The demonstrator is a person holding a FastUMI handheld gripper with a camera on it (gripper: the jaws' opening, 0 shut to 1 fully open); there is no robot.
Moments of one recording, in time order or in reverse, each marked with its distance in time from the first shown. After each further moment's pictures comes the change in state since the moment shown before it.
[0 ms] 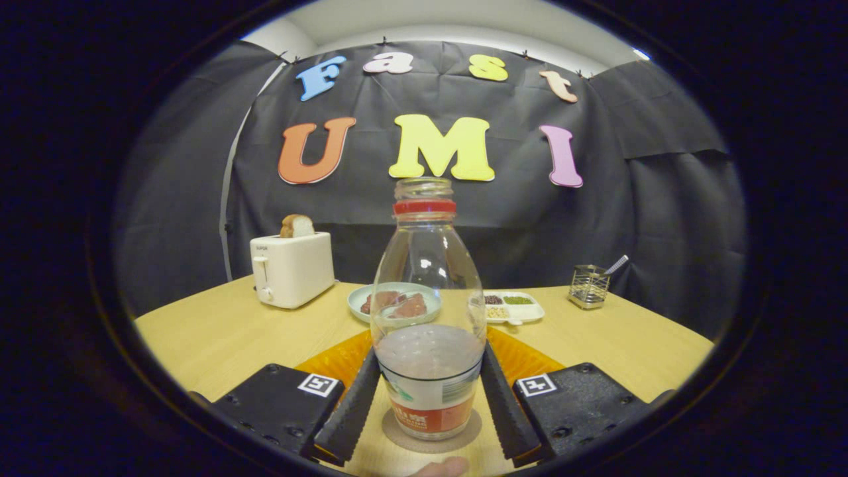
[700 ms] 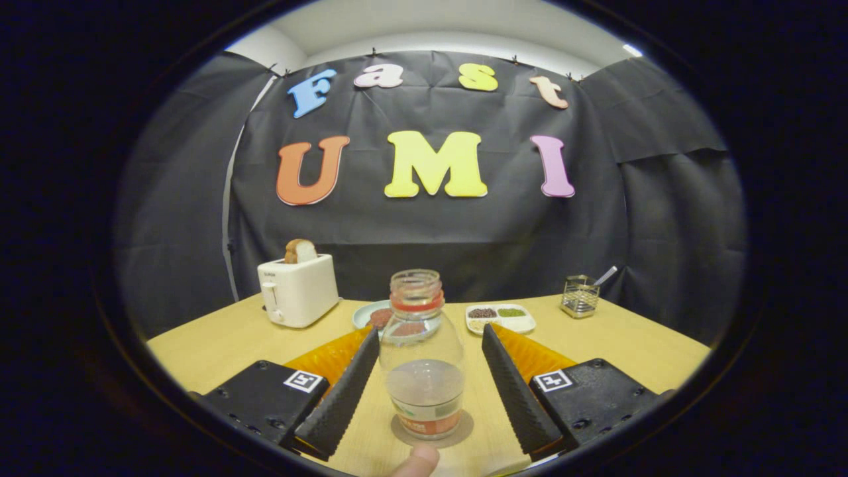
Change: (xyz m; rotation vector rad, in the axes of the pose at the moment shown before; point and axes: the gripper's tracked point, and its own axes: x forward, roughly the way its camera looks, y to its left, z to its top) arm -0.042 -0.003 0.059 0.032 -0.030 0.005
